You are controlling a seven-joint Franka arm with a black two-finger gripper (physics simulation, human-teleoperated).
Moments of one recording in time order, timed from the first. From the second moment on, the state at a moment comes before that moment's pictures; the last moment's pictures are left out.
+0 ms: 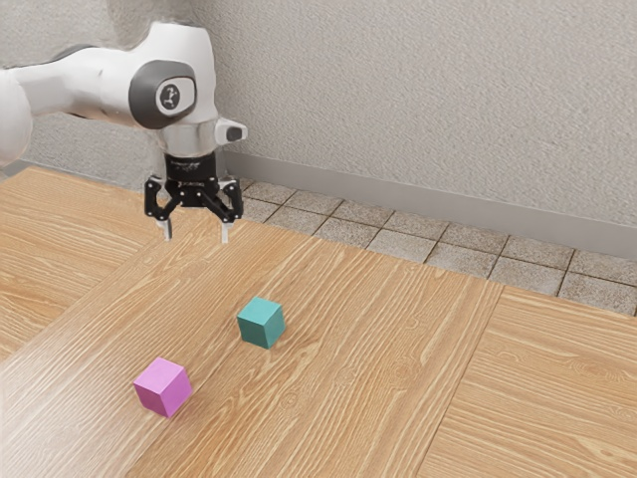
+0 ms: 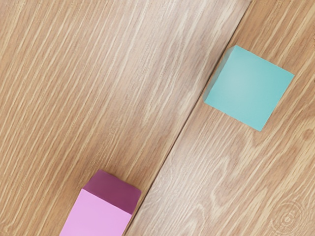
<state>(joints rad) -0.15 0.12 0.16 -1.71 0.00 1.62 -0.48</state>
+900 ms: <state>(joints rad) -0.18 0.33 0.16 -1.98 -0.15 2.32 -0.02</state>
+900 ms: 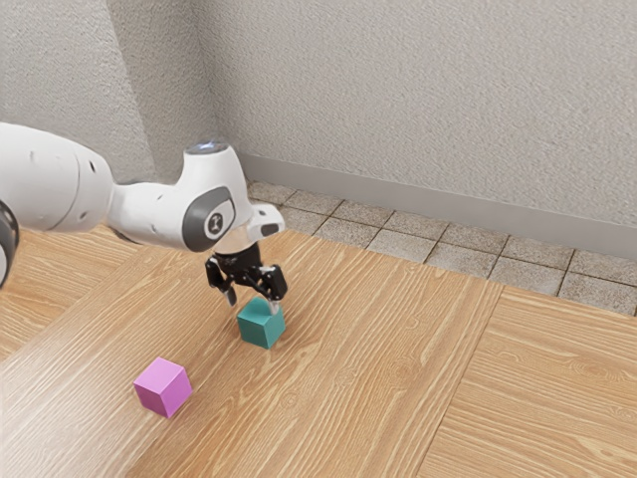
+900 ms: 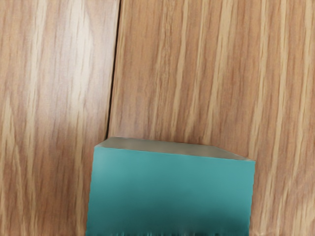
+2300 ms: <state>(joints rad) -0.18 0.37 0.16 -2.00 -0.22 2.38 0.14</state>
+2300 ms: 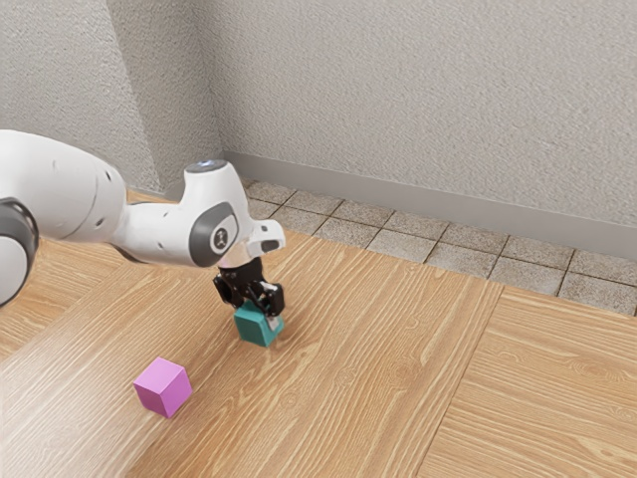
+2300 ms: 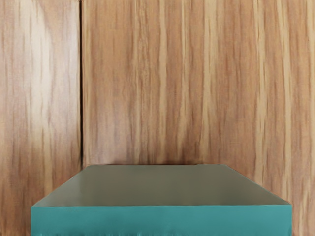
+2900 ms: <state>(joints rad) 0.11 -0.35 -0.05 -2.62 -0.20 2.33 0.03</state>
